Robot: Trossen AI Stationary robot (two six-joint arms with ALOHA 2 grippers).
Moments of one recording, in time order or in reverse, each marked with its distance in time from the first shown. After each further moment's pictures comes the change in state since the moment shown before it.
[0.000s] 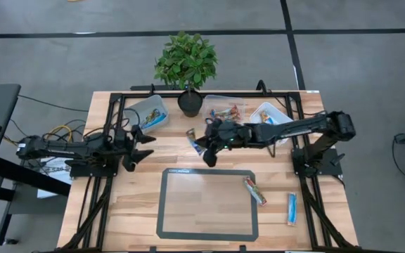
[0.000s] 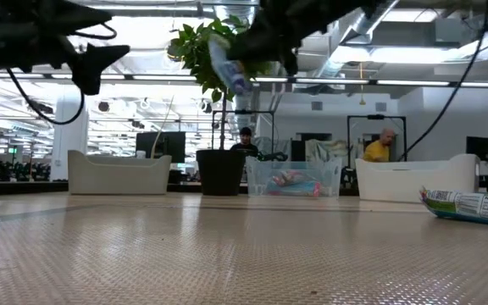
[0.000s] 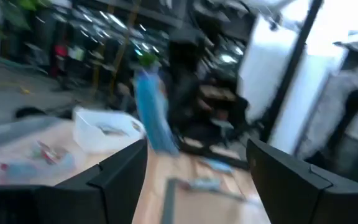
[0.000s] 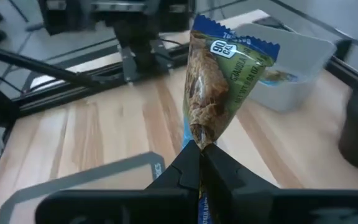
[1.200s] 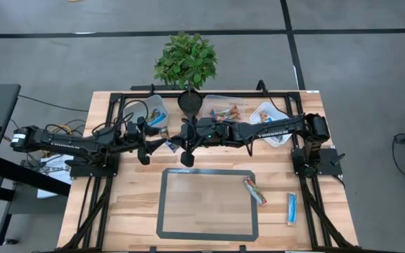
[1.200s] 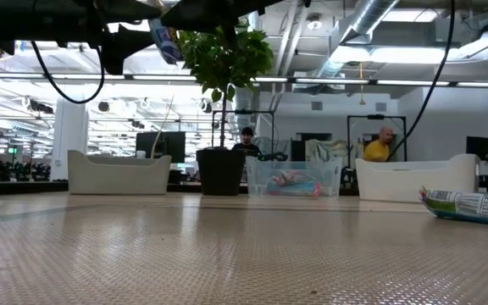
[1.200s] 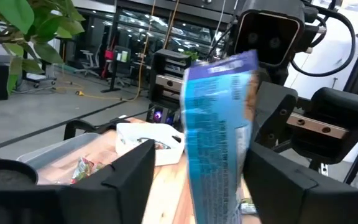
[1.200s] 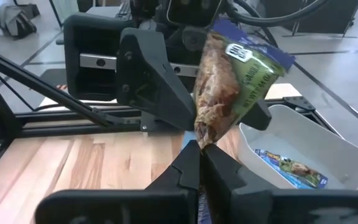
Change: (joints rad) left arm 0.008 0.417 0.233 0.139 -0.180 0.078; right arm 0.002 0.298 0.406 0.048 -0.070 -0.259
